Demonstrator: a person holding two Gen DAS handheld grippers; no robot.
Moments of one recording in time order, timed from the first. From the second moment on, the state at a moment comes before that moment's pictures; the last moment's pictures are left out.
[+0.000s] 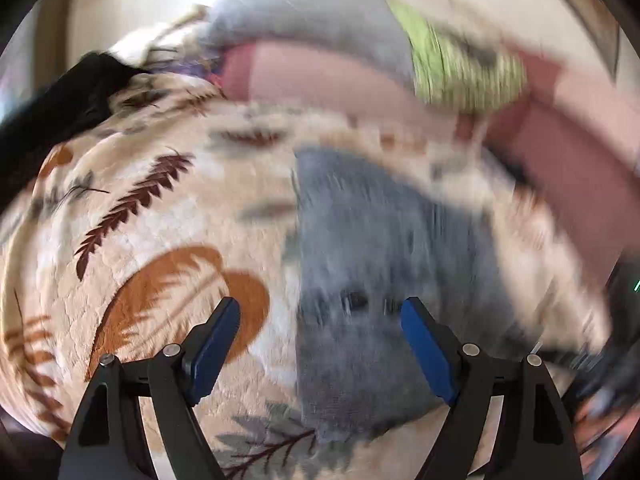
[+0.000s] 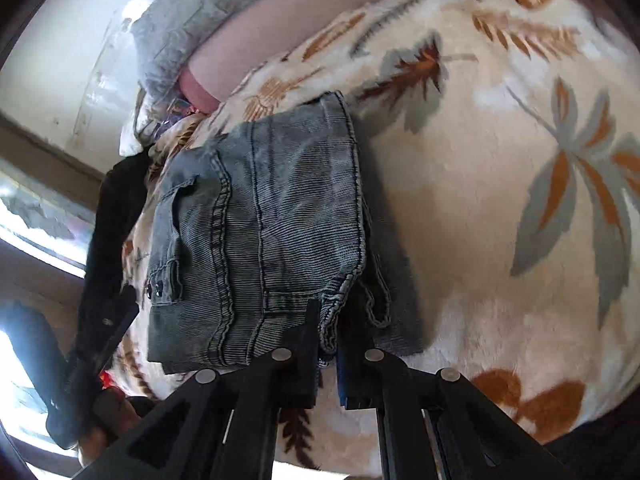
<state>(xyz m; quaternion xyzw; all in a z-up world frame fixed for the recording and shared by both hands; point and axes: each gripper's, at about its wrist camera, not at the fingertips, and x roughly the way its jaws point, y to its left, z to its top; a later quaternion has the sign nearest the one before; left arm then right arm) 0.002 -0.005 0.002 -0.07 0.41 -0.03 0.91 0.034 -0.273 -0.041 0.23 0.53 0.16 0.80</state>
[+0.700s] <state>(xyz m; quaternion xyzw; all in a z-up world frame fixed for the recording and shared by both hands) 0.002 -0.039 -0.022 0.01 0.43 -0.05 0.90 0.034 -0.274 -0.033 0.18 0.55 0.15 0.80</state>
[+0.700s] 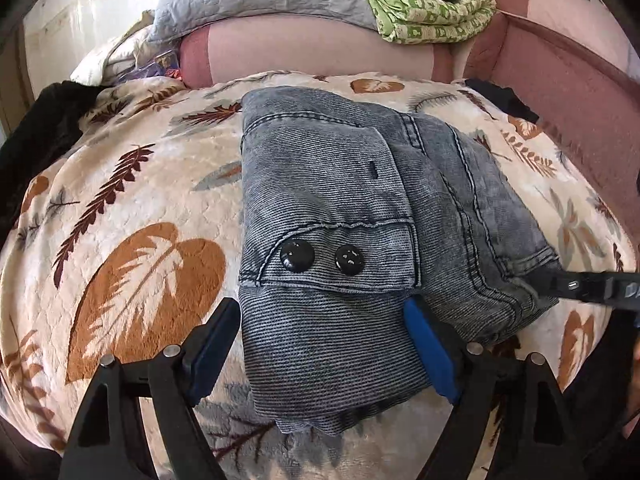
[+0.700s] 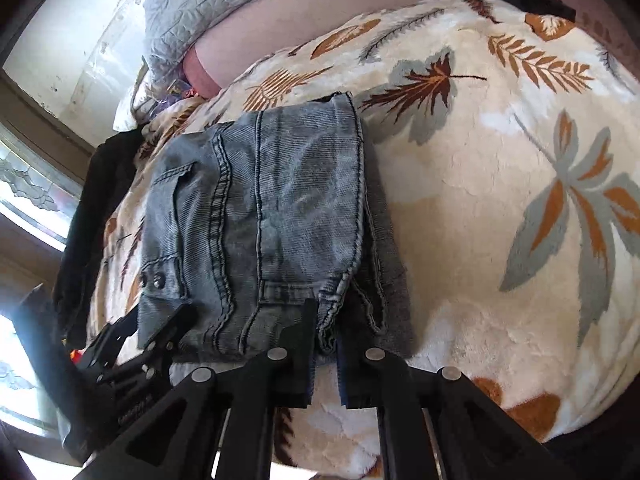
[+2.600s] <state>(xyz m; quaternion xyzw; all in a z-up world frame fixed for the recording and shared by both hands) 0.004 -0.037 -0.027 0.00 0.43 -0.06 0.90 0.144 -0.172 -0.043 0.19 0.63 0.30 0.69</state>
